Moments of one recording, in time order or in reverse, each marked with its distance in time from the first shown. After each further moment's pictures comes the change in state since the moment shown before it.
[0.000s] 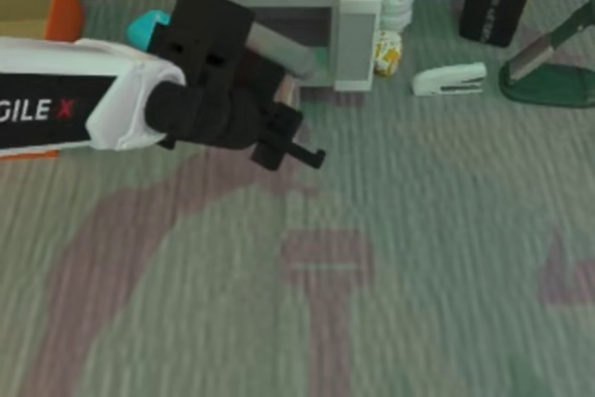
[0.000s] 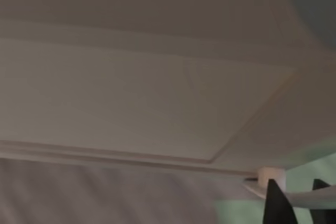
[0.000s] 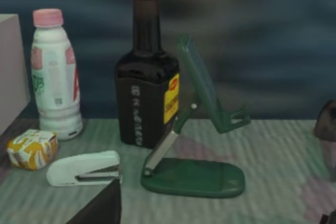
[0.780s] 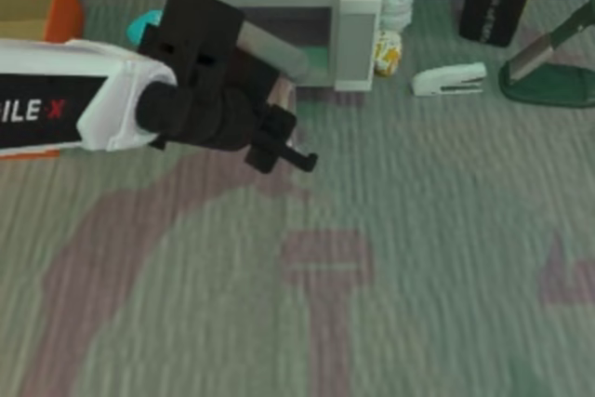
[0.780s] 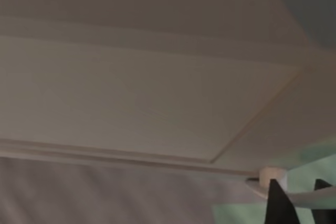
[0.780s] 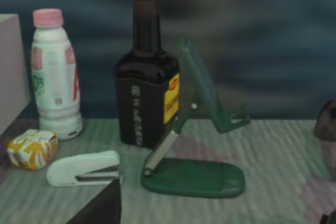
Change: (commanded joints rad) left arm 0.018 -0.011 -0.014 -0.002 0.025 0.038; right arm 0.000 0.000 0.000 0.000 0.000 0.000
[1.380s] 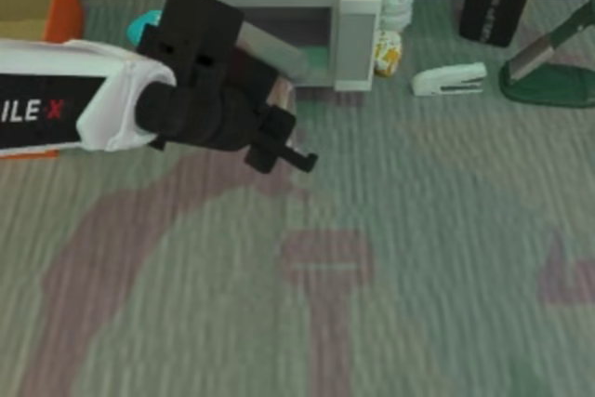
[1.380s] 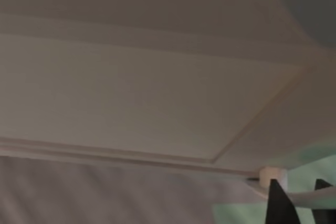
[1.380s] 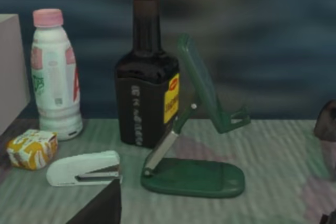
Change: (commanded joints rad) left arm 0.000 0.000 0.000 0.000 0.000 0.000; right arm 0.000 0.000 0.000 0.000 0.000 0.000
